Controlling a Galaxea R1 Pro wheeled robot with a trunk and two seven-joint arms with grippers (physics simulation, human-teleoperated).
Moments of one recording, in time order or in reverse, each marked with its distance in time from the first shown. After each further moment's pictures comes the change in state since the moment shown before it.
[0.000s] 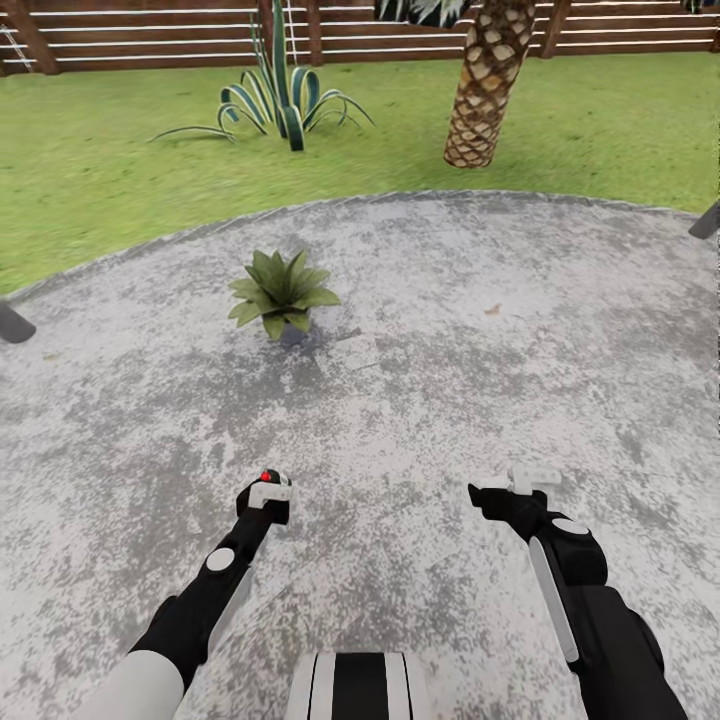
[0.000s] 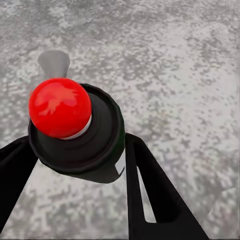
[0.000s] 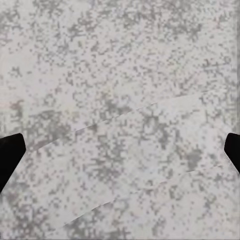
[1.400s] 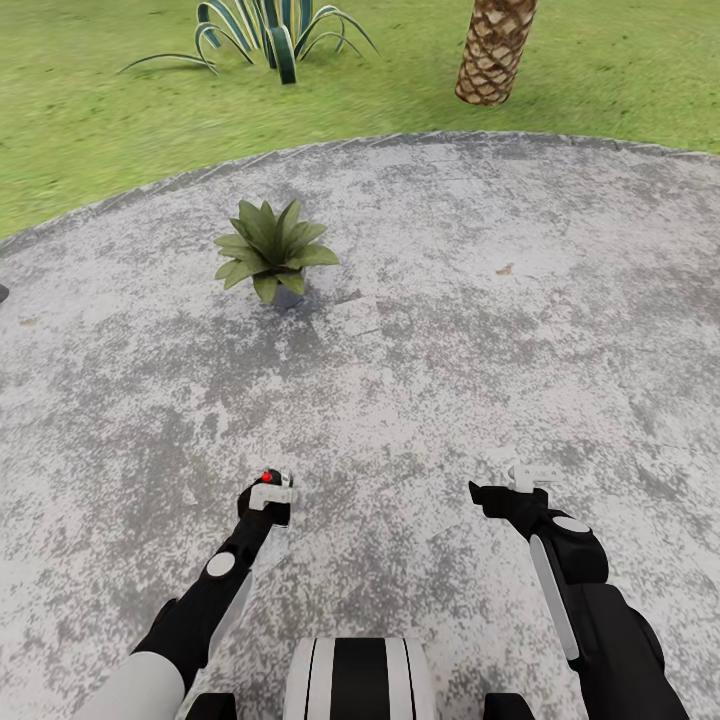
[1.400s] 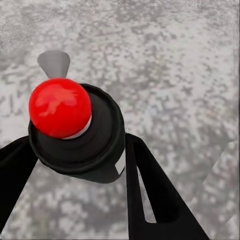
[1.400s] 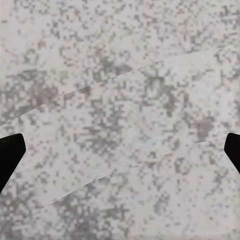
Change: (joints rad) left arm -0.001 -0.001 -0.005 0.028 -0.005 -0.070 -0.003; right arm -0.005 0.000 -0.002 -0.005 0.001 0.002 0.000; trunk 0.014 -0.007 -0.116
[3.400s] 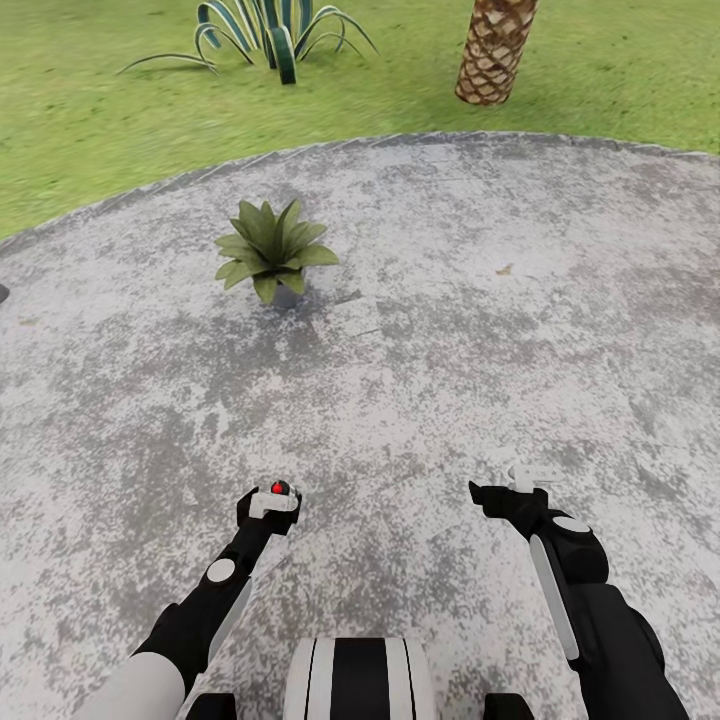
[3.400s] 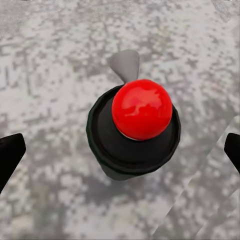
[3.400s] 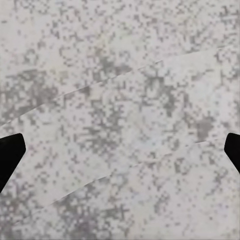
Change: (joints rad) left arm -0.007 0.000 0.002 0.064 0.000 0.000 0.000; right arm 0.000 0.000 -0.001 0.000 0.000 0.000 0.000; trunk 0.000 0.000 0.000
